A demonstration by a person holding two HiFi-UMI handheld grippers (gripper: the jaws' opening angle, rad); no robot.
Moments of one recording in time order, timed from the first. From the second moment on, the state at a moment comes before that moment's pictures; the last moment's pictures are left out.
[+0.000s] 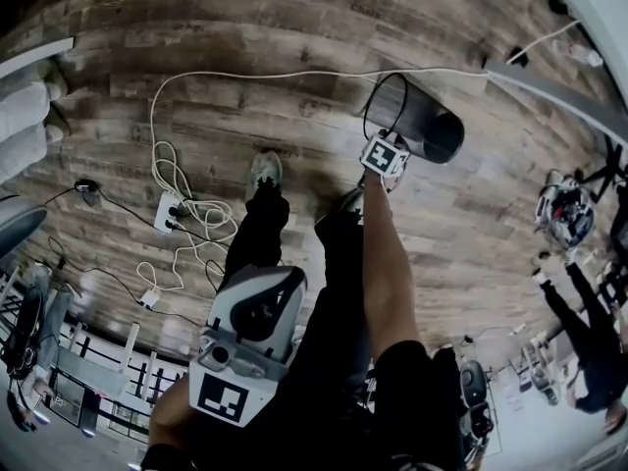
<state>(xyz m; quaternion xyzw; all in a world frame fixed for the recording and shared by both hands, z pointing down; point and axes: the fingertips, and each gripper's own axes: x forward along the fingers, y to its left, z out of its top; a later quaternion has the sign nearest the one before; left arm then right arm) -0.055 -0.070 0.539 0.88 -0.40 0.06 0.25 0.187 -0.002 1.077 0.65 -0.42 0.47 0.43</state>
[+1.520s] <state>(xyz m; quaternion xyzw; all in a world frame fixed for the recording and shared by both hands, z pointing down) 0.007 -0.045 0.526 0.87 -0.39 0.08 0.30 0.258 0.017 0.984 0.59 -0.49 0.53 0.35</state>
